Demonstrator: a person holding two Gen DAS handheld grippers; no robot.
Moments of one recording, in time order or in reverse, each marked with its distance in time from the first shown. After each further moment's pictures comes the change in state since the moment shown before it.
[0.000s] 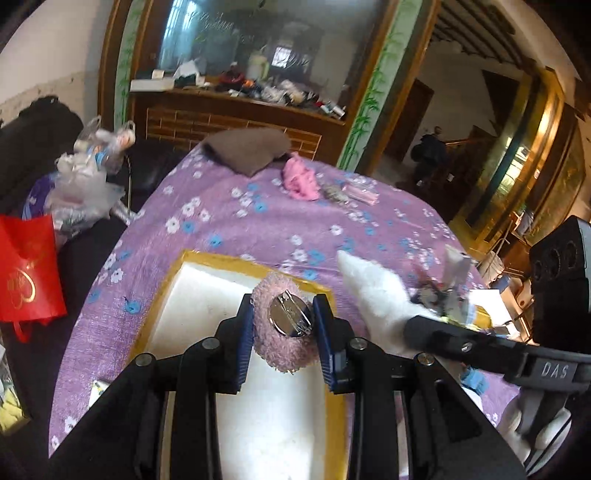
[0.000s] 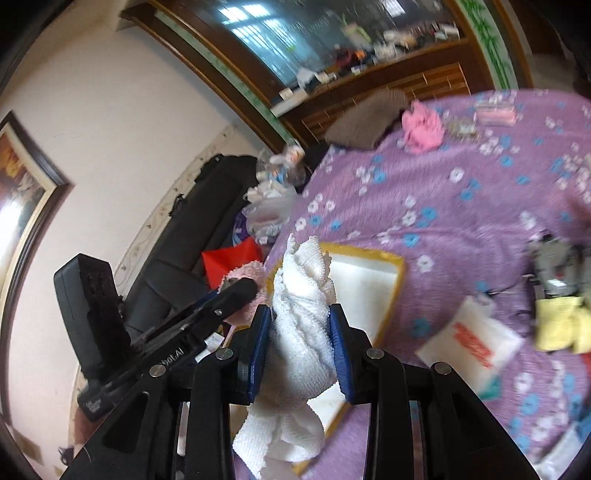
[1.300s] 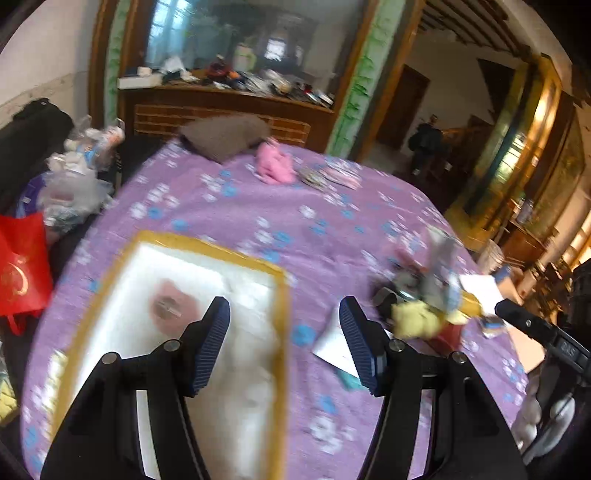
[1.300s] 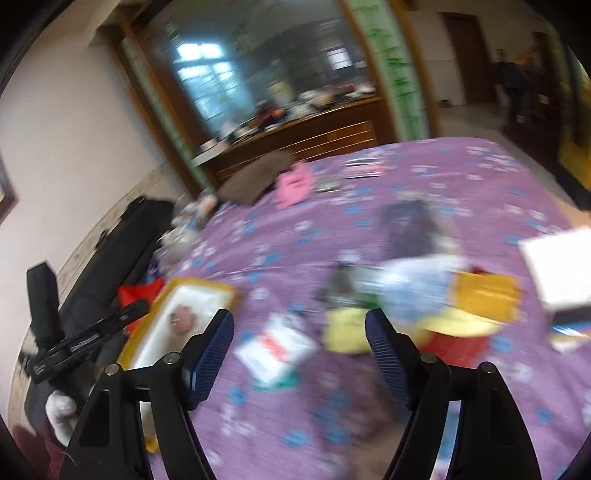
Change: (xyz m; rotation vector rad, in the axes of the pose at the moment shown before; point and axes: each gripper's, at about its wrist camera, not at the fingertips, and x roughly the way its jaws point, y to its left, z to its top) left arm -0.005 -0.072 -0.026 0.033 0.043 -0.017; right arm -0.164 -0.075 -0.074 -0.003 -0.251 -0.340
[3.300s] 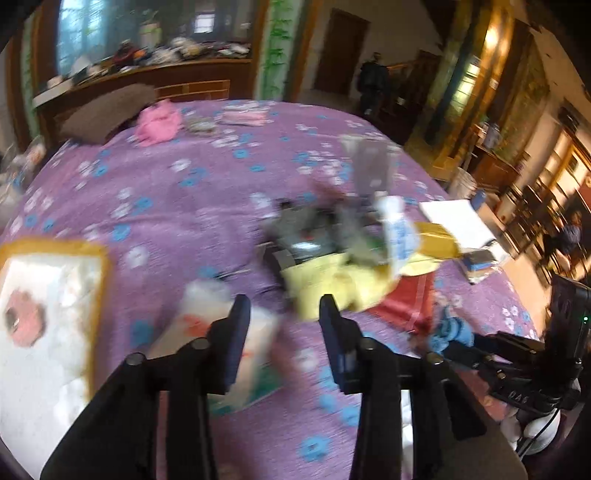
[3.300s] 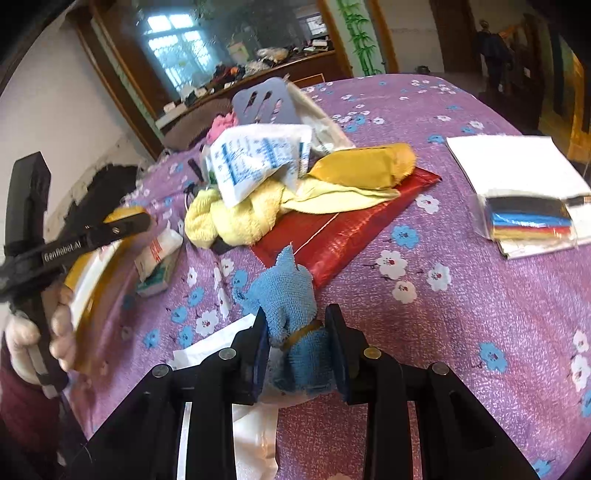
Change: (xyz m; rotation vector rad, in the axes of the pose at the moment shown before) left arm 0.095 -0.144 -0.024 0.242 0.139 -0.108; right arm 0.013 -0.101 -0.064 0.019 0.136 -0.047
